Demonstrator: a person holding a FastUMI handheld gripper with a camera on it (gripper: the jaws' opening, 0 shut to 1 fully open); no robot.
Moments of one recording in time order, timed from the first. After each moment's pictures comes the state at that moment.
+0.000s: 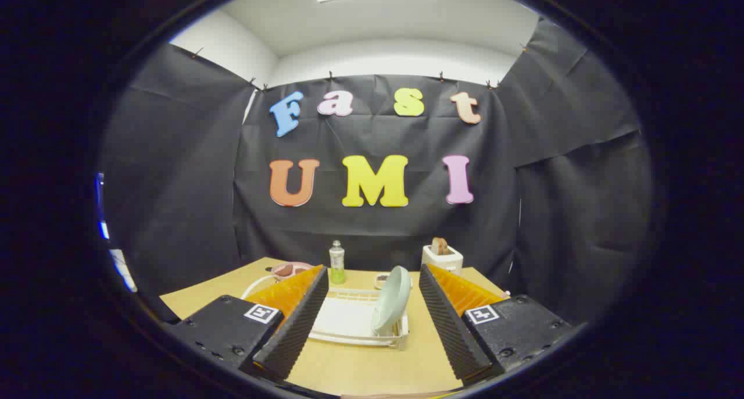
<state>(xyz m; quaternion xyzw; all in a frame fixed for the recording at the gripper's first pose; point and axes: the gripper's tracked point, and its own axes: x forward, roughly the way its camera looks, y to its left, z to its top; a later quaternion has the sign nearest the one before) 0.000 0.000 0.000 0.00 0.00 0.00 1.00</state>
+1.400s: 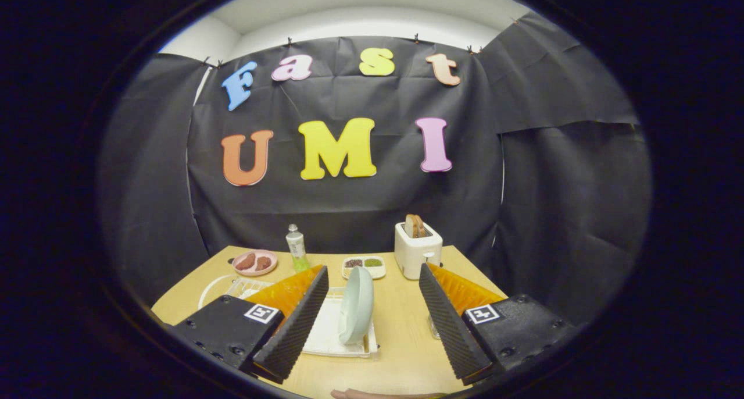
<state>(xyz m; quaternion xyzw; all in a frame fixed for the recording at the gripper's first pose) 0.130 -0.068 0.024 0.01 0.10 -0.07 0.99</state>
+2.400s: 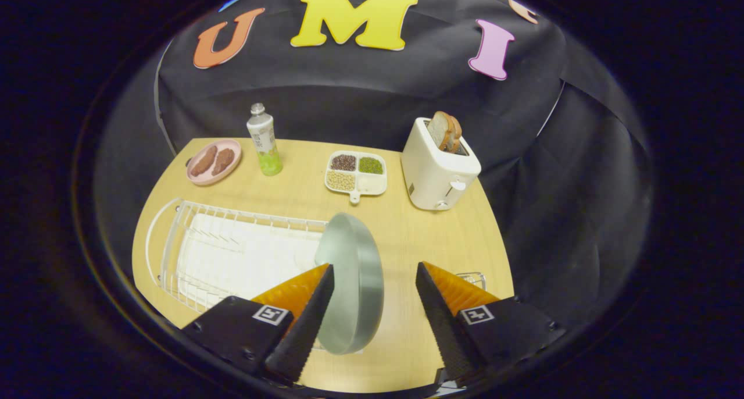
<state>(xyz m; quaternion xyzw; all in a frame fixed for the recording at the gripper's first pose) 0.267 -0.065 -0.056 -0.08 0.45 -0.08 0.89</state>
